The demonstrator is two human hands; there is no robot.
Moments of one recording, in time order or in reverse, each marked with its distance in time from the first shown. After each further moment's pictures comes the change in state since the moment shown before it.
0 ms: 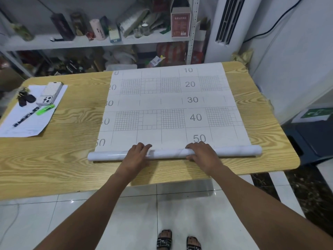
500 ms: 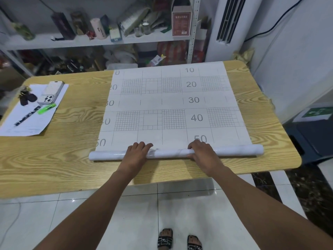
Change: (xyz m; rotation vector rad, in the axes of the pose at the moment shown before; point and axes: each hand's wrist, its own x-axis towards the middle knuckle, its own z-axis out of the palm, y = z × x) left_hand 0.005 -0.007 0.005 0.154 -0.025 -0.056; right_hand 0.001 0.000 0.012 -0.060 0.050 -0.053
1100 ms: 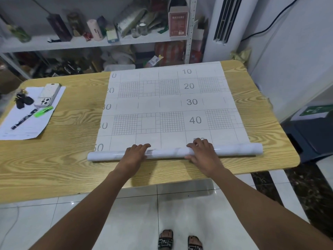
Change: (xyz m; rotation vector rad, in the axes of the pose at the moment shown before) left_hand 0.006 -0.003 0.000 -0.116 -0.037 -0.020; right_hand -0.003 0.007 0.006 -0.093 0.043 0.003
